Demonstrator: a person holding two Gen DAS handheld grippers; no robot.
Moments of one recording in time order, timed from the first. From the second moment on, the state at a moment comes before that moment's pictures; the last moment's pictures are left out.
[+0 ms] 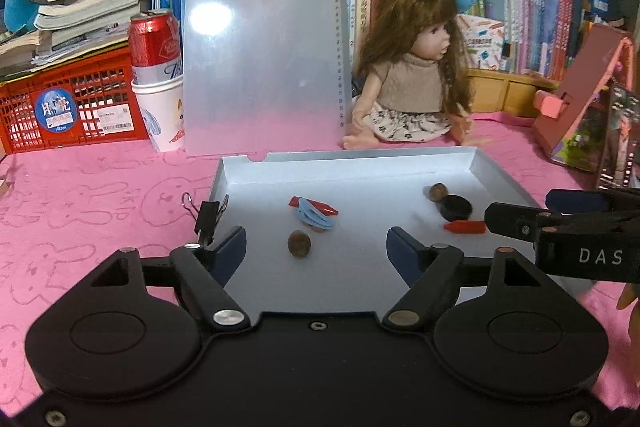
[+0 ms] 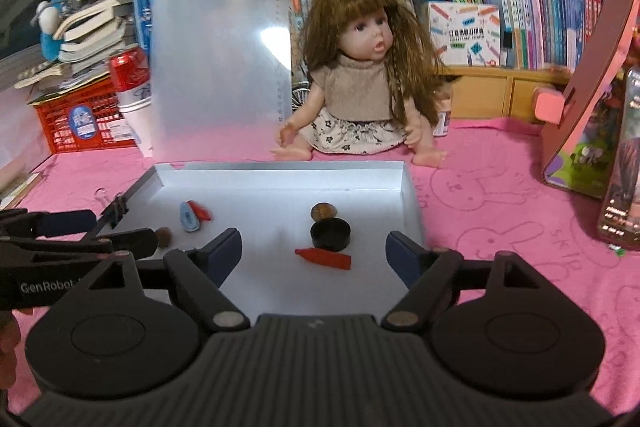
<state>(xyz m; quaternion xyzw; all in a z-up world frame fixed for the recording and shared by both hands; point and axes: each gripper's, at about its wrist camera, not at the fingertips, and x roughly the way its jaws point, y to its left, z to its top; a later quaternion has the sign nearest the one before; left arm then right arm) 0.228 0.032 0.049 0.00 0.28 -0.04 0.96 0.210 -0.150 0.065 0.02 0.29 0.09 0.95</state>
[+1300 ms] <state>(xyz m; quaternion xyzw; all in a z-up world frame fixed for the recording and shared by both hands) 0.040 0.053 0.019 0.03 0.28 -0.09 0.95 0.037 -0.161 0.038 -0.07 0.27 0.17 0.94</state>
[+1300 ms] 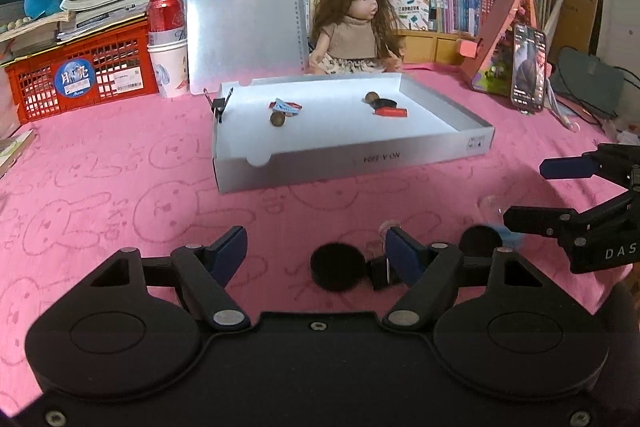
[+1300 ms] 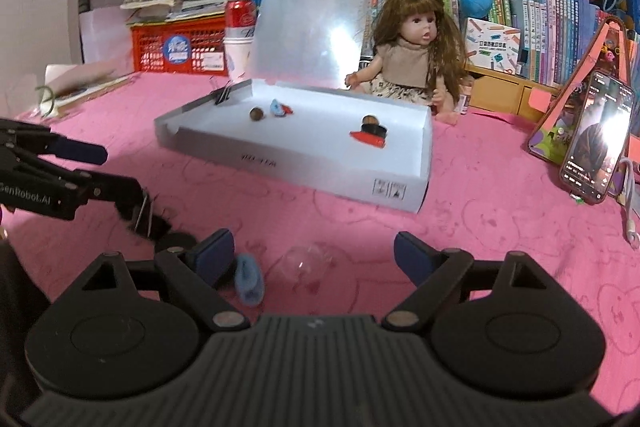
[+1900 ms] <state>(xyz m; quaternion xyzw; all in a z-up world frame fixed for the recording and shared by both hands) 0.041 0.052 0.005 0.02 0.29 -0.10 0.95 0.022 -0.147 0.023 -0.11 0.28 0.20 0.93</state>
